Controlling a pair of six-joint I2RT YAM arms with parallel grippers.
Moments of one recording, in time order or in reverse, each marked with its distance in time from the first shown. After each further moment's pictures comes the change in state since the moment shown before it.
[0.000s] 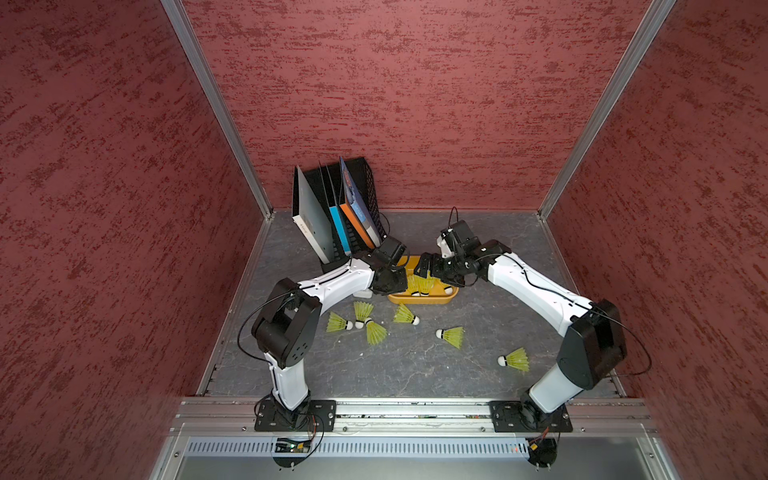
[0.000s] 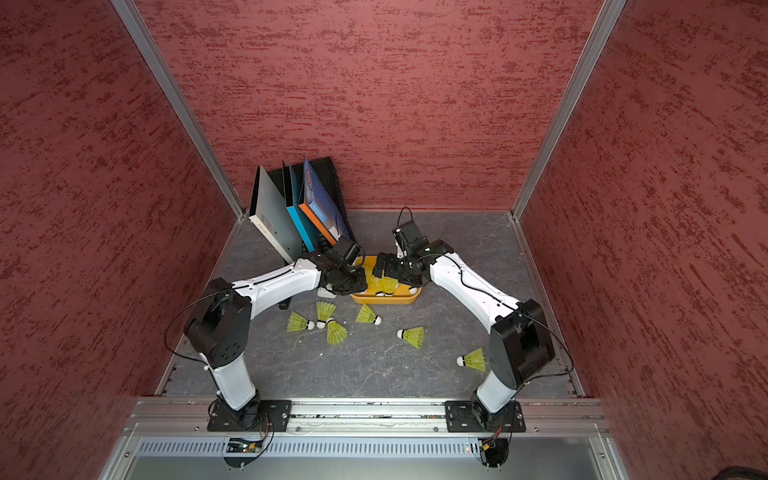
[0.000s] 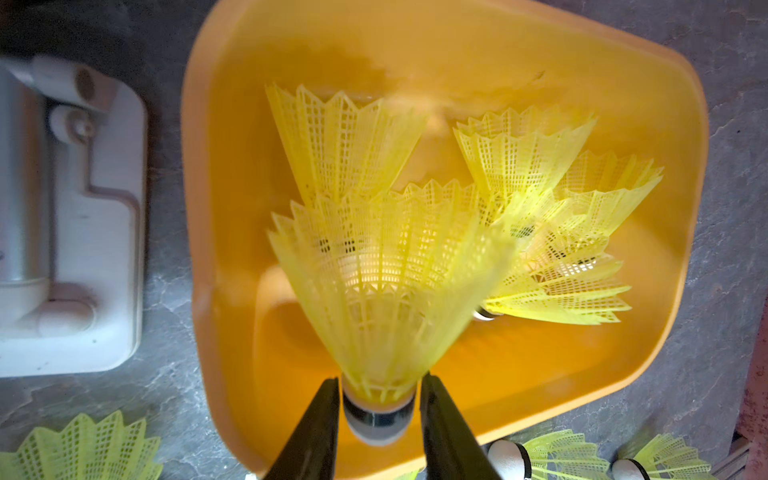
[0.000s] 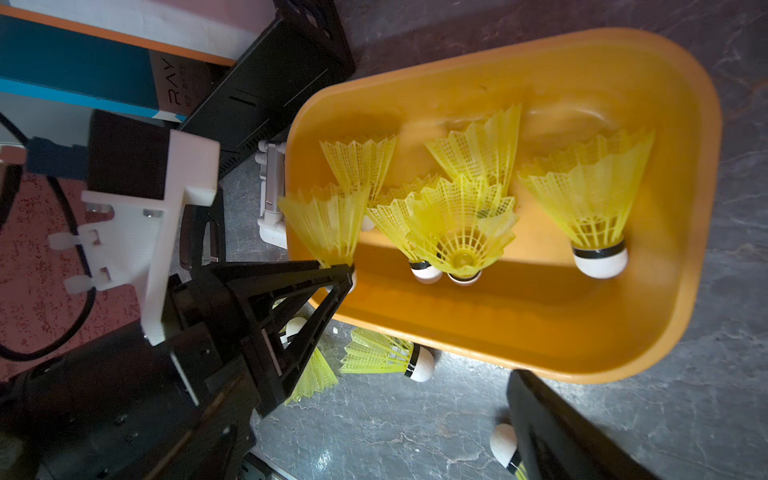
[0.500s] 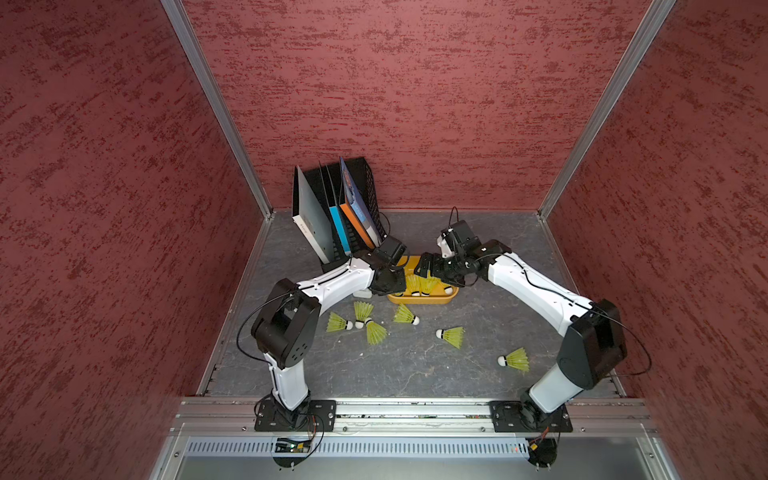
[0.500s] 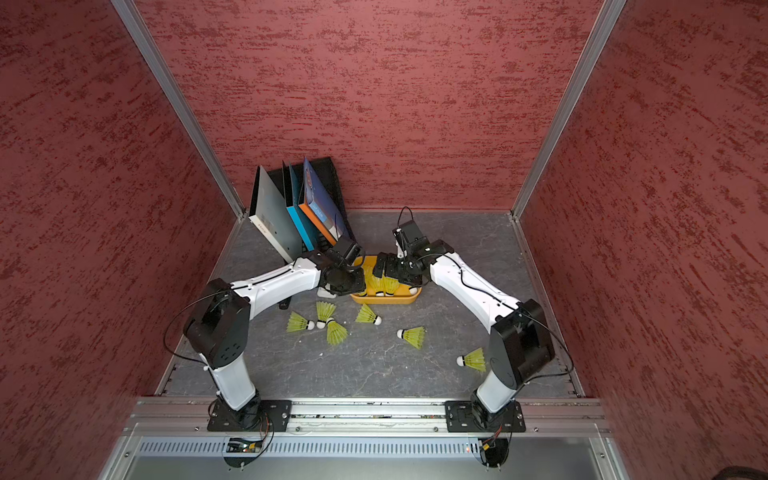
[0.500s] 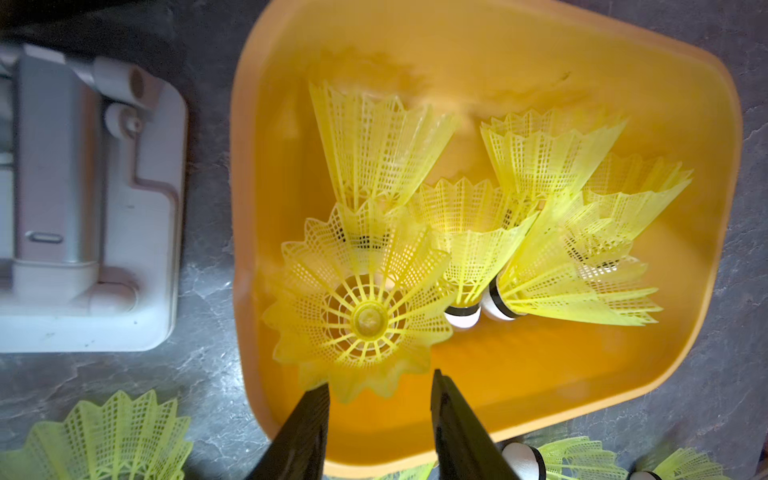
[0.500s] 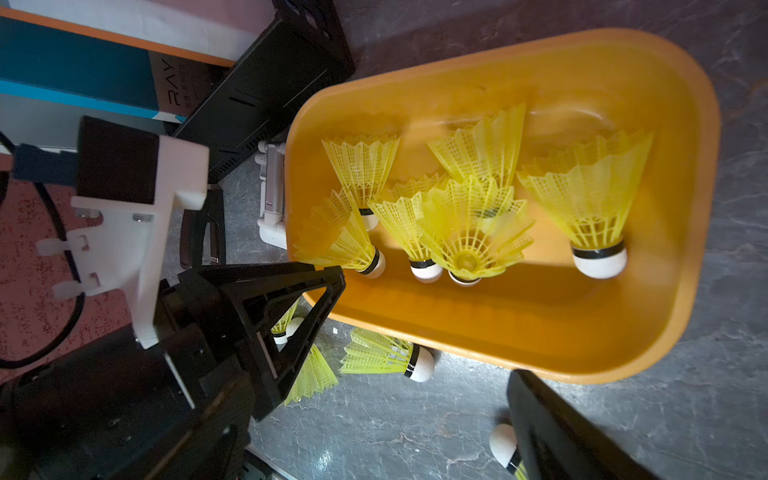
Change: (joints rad) left arm -0.007 -0.009 0.012 -0.045 -0.050 0.003; right arm -0.002 0.000 0.000 0.001 -0.002 0.000
